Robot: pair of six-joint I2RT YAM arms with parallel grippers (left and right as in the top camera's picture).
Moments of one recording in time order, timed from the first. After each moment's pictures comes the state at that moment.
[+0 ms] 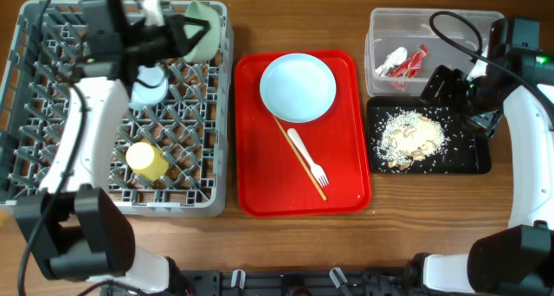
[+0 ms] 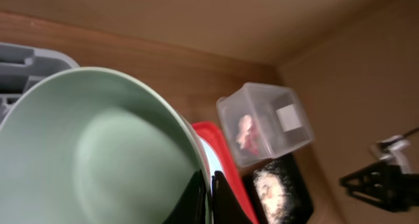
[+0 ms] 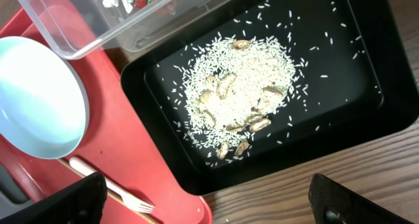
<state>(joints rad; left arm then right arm) 0.09 1.71 1.39 -0.30 0.89 -0.31 -0.20 1.58 1.50 -1.27 -0.12 0.34</state>
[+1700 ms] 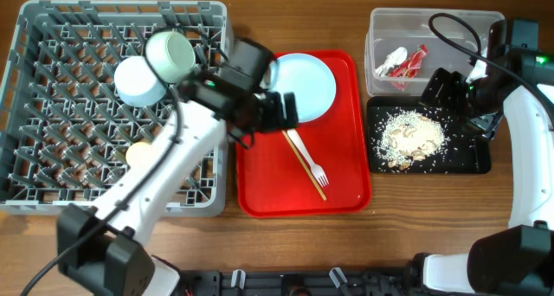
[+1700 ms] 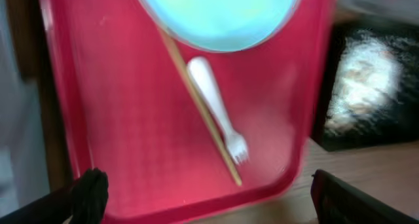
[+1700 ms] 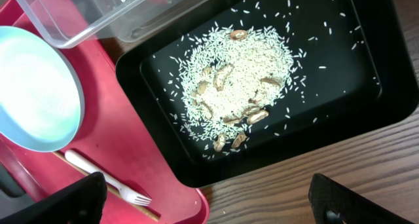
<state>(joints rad) -0.56 1.64 1.41 -1.00 0.16 -0.70 -0.20 1.58 1.50 -1.30 -0.12 0.33</state>
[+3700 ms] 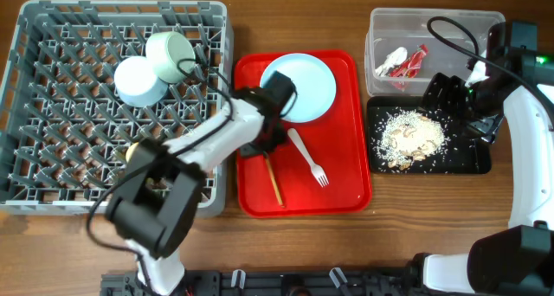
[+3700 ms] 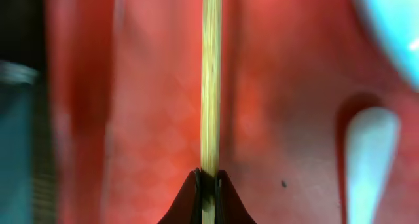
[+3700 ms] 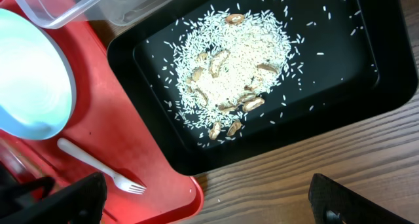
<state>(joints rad) -0.58 1.92 1.27 -0.85 -0.01 -0.85 -0.20 1.58 1.50 -1.34 -0.12 0.31</state>
